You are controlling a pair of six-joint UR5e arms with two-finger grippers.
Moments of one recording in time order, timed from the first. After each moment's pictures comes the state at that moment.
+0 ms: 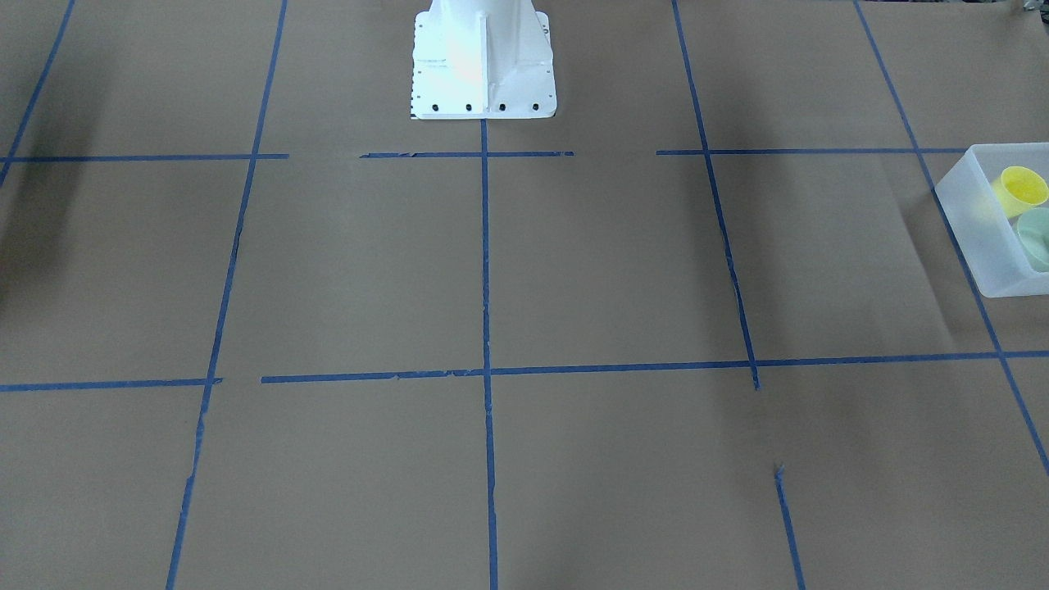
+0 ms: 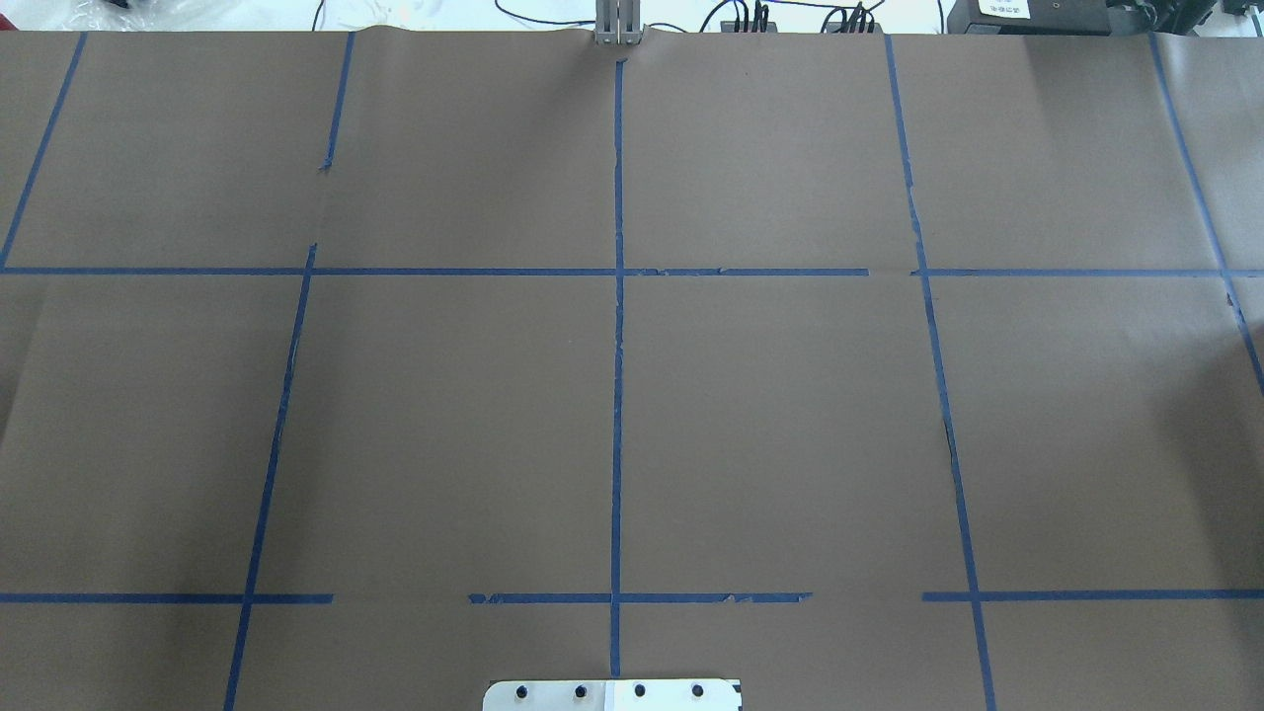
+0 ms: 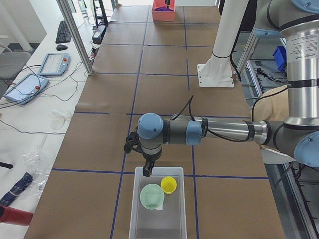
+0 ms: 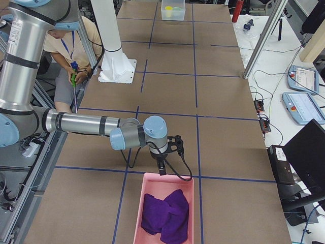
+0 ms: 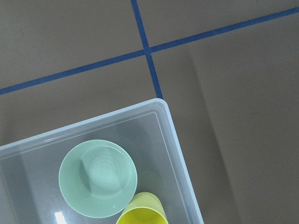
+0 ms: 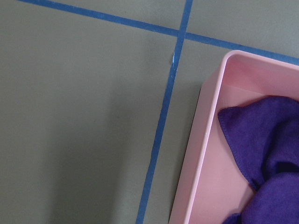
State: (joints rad) left arm -1.61 -1.41 -1.80 -1.51 -2.36 0.29; right arm 1.46 -1.88 1.79 -1.29 2.29 0.00
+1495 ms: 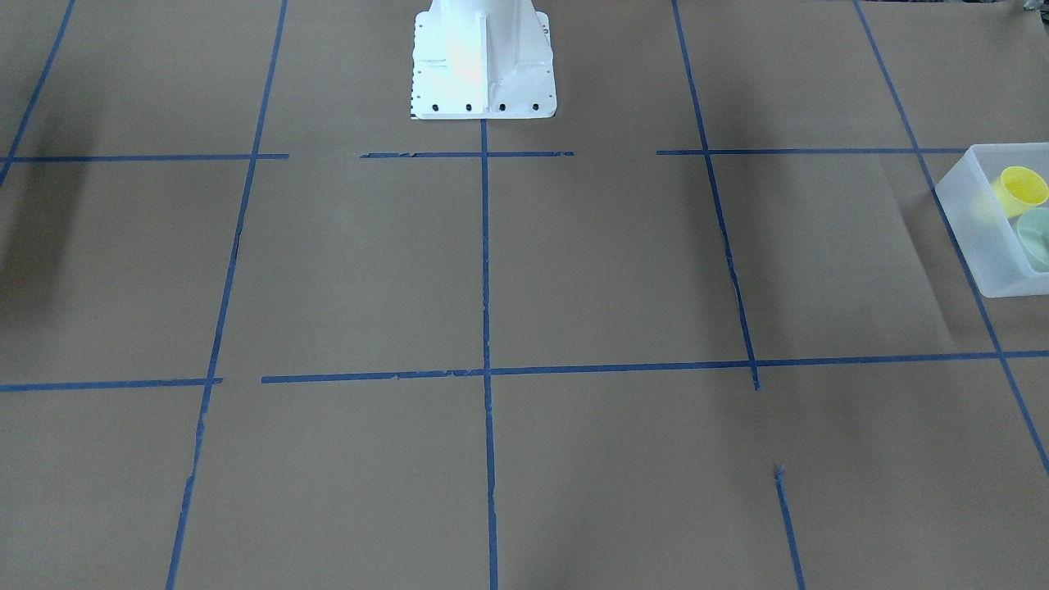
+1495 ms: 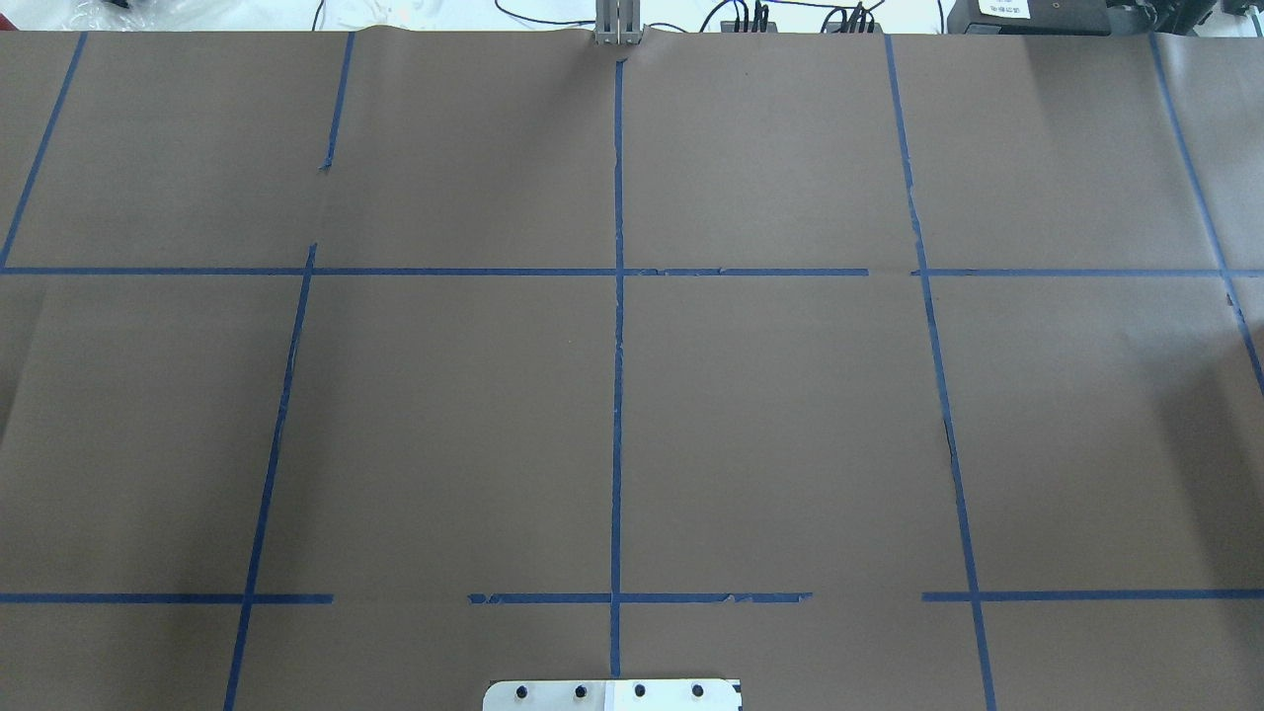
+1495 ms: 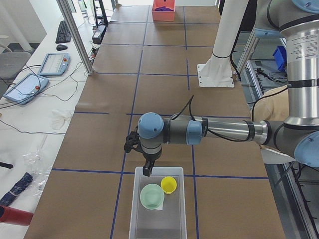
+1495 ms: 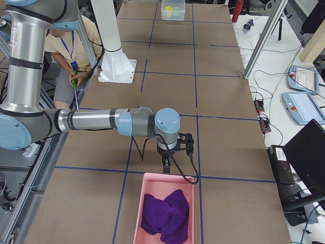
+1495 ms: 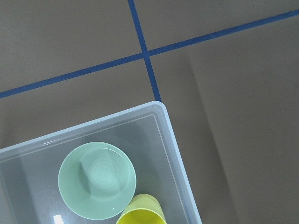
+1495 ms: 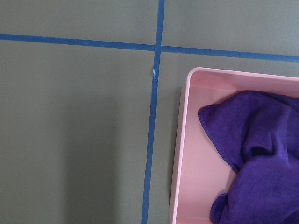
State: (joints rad) left arm -1.61 -1.41 -1.81 -1.51 -2.36 0.29; right arm 1.59 -1.76 1.85 -1.67 2.33 -0.08
